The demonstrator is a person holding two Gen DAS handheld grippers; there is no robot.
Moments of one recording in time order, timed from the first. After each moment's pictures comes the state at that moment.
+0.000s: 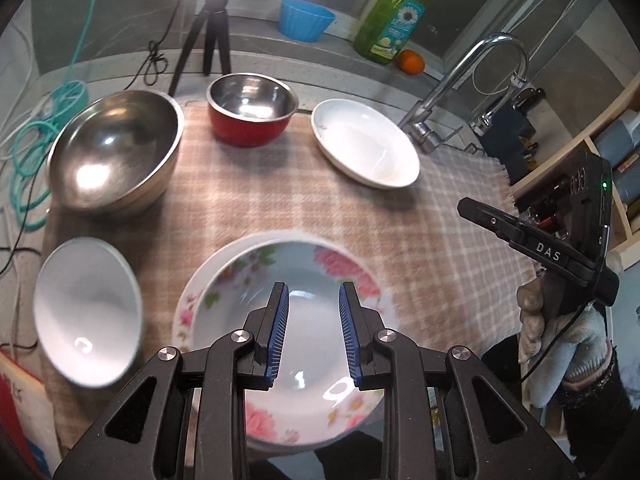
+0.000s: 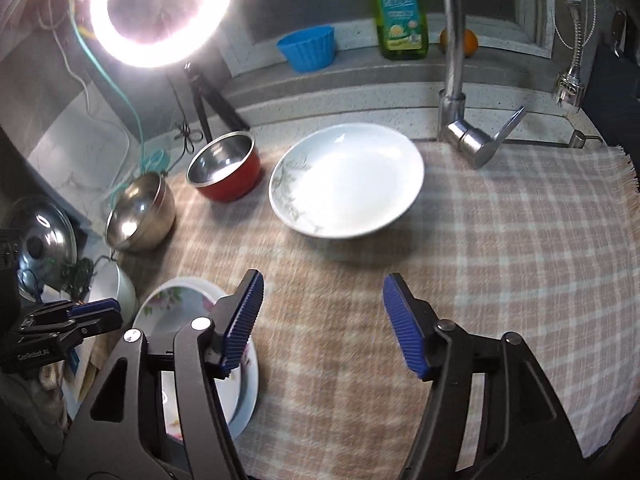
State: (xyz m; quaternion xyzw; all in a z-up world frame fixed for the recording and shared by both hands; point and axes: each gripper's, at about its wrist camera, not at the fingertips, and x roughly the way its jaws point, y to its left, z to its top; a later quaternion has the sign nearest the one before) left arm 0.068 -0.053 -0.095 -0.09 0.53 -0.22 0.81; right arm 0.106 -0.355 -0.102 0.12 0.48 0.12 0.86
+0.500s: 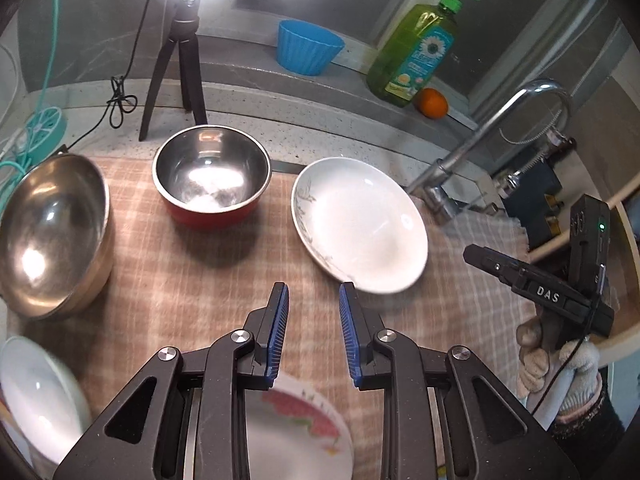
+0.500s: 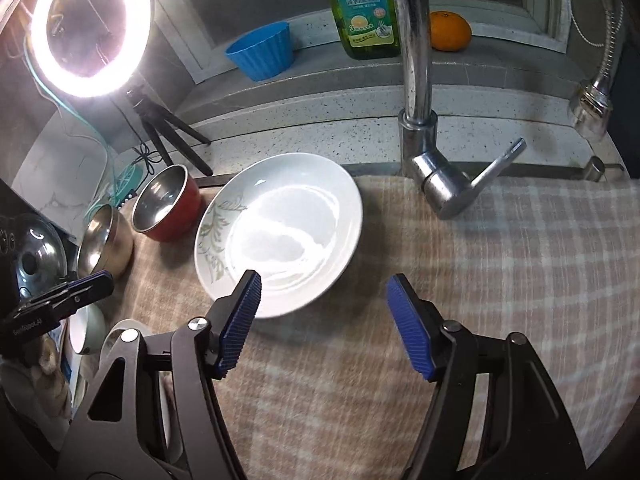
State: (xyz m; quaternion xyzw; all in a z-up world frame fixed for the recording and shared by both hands) left arm 0.156 -0.114 -0.100 -0.12 0.51 -0.17 0.83; right arm 0.202 -0.411 -0.132 0.11 0.51 0.14 0.84
